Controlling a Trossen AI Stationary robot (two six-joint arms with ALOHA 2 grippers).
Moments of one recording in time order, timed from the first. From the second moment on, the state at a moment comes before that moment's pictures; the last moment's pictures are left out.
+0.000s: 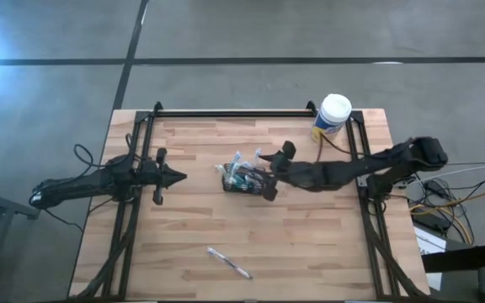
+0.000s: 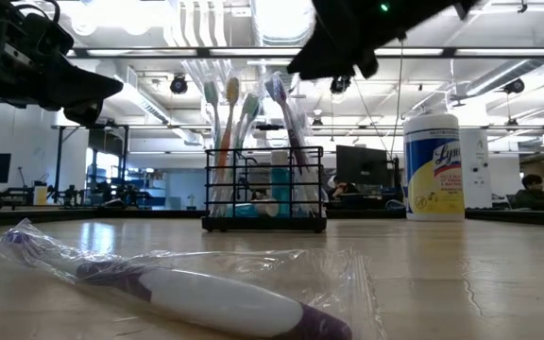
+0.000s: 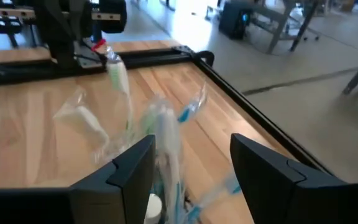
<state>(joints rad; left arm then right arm) 0.16 0.10 0.04 -0.01 0.13 -0.05 0.12 1.45 0.87 0.20 0.59 0.13</state>
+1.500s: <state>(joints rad) 0.16 0.10 0.04 -0.02 0.14 -0.04 0.02 1.57 1.08 0.07 0.42 0.09</state>
